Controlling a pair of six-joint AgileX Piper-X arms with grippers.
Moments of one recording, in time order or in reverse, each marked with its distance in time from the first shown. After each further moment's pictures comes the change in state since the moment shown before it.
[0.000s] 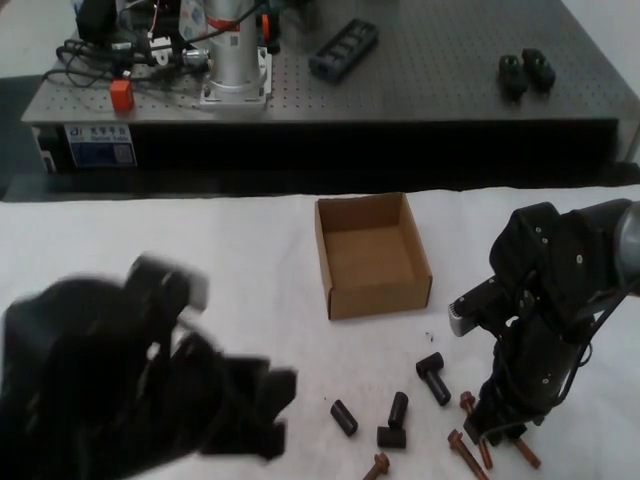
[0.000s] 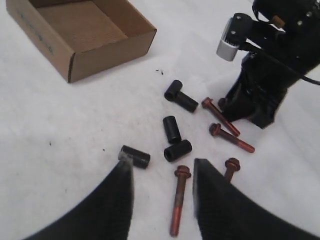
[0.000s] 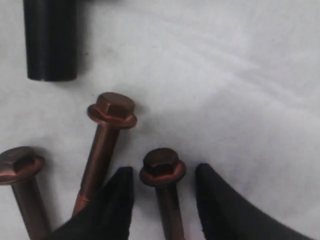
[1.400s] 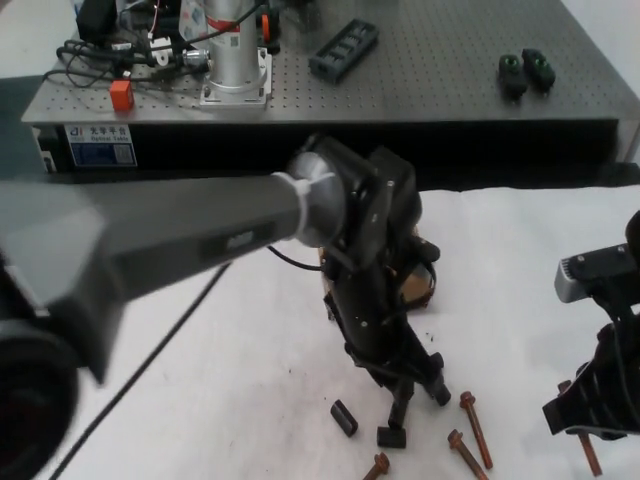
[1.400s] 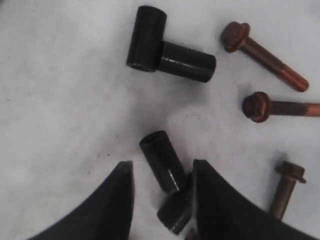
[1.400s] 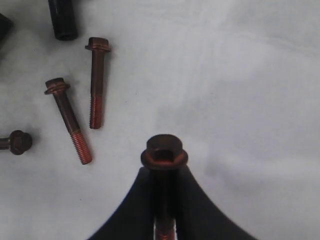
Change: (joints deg) left arm -8.4 56.5 -66.7 53.9 2.4 19.0; right arm -8.8 -31.2 10.0 8.0 -4.8 6.1
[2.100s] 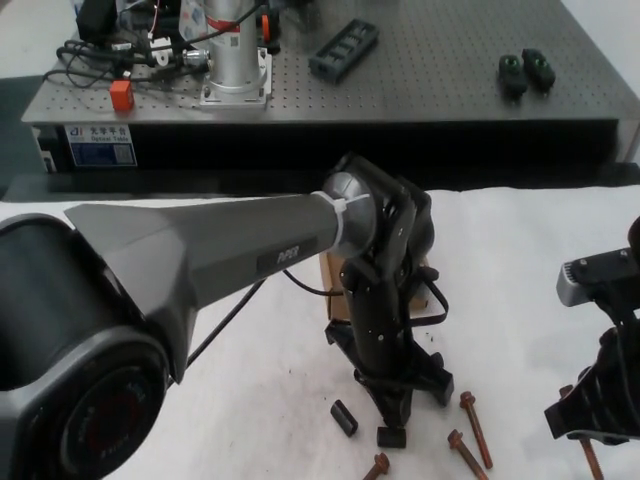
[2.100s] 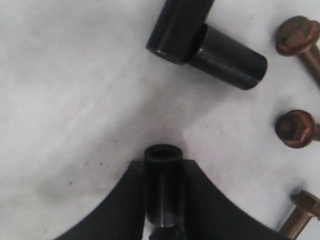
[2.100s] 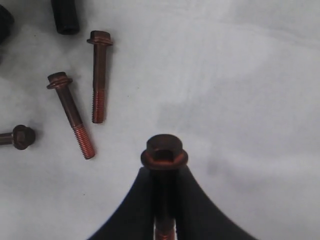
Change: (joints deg) left arm -1.3 6.7 -6.0 6.1 0.5 -7.2; right arm 0.0 -0.1 0.0 0.6 -0.2 0.3
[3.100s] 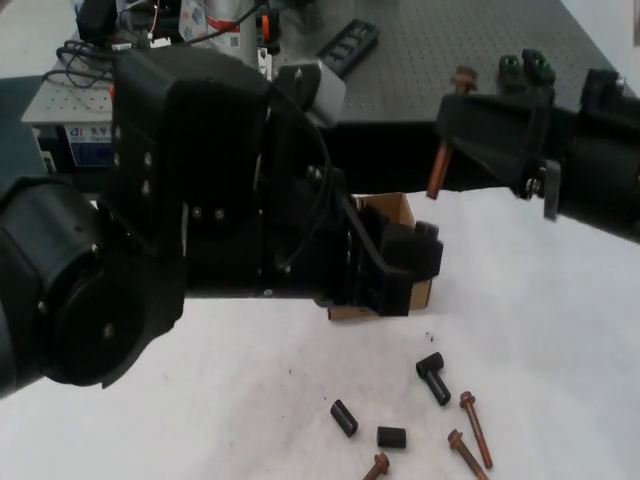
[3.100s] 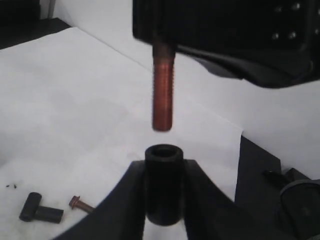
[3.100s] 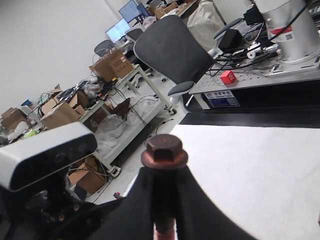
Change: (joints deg) left arm 2.9 -54.8 49.0 -58.9 14.0 -11.5; right arm 17.2 -11.9 0.0 -56.2 -24.1 38.6
